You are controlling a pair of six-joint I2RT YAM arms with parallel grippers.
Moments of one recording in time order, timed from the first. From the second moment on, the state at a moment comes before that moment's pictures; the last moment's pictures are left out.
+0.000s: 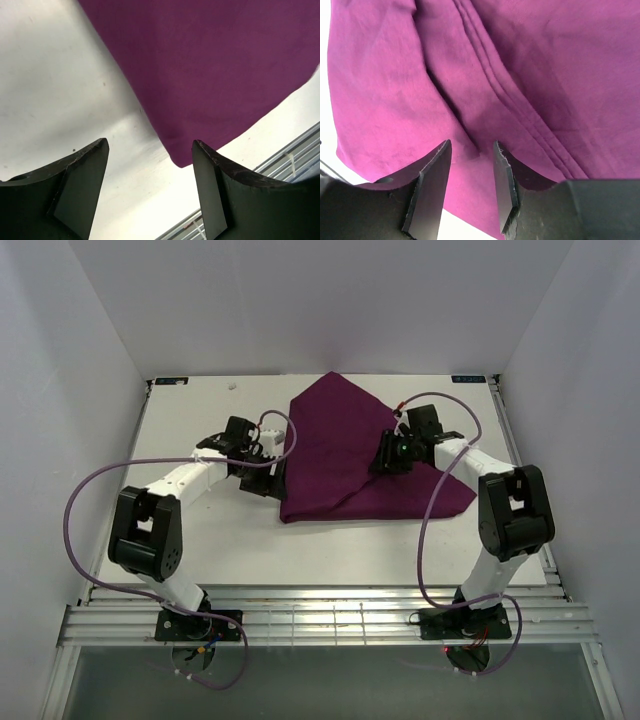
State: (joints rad) left arm -0.30 1.64 1.15 -0.60 0.41 0.00; right arm 0.29 1.75 1.16 -0.31 -0.41 0.36
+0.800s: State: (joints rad) left arm -0.30 1.71 1.07 -0.56 0.49 0.00; right arm 0.32 1.84 1.21 -0.33 -0.49 0.34
